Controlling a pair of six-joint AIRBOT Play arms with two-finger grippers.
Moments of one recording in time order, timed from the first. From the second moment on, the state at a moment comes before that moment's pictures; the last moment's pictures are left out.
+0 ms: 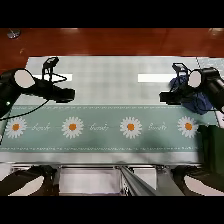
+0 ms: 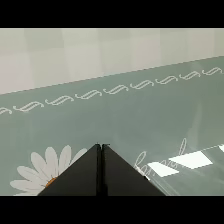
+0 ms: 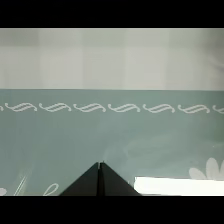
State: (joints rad) left arm -0.18 -1.18 1.03 1.25 -1.09 -1.54; right arm 0.14 -1.27 1.07 -1.58 1.19 1.75
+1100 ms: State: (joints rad) left arm -0.18 -1.19 1.03 1.25 -0.96 -1.54; right arm 0.13 -1.28 1.07 -1.86 0.88 1.83
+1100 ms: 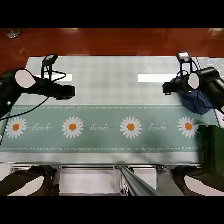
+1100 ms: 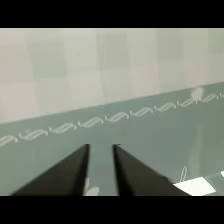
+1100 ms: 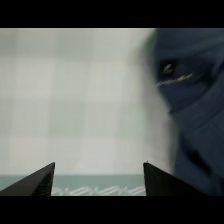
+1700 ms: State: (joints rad) left arm -0.12 -1.23 1.03 1.32 -0.76 -1.53; right arm -0.30 -1.57 1.25 -1.86 0.85 1.90
